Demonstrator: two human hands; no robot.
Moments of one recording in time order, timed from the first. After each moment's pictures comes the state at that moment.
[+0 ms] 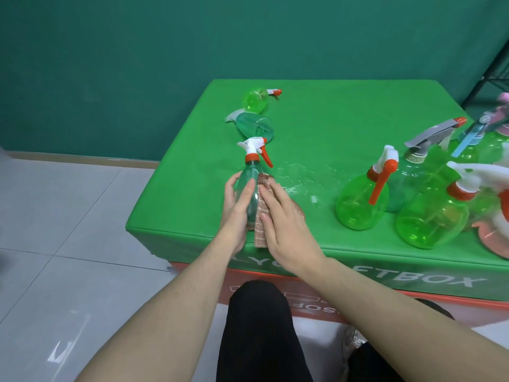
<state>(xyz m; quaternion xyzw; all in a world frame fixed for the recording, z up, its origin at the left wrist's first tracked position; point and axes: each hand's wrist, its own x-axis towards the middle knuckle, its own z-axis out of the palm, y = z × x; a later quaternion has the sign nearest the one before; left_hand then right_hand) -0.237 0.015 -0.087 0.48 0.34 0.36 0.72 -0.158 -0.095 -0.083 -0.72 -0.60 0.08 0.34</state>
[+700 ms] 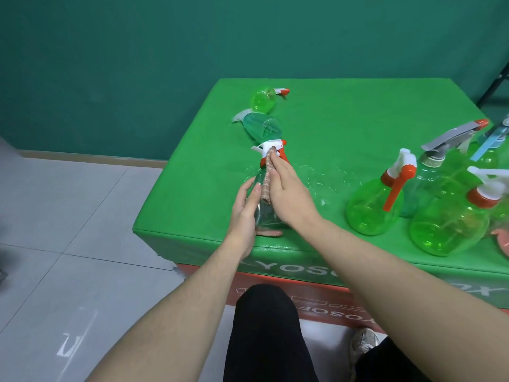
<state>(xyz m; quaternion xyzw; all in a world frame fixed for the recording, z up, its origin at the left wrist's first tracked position) -0.240 0.015 -0.087 0.49 0.34 0.33 0.73 -0.139 -0.028 -0.043 -0.74 -0.50 0.17 0.42</state>
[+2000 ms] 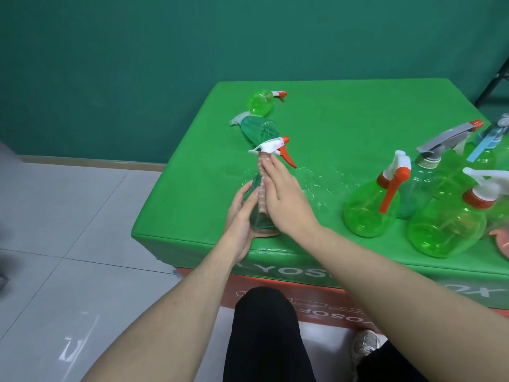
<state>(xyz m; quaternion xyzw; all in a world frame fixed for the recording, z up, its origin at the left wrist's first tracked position) -0.241 0.018 -0.084 0.45 0.34 0.32 0.76 -0.139 -0.035 -0.050 -0.72 -0.53 0.13 0.42</state>
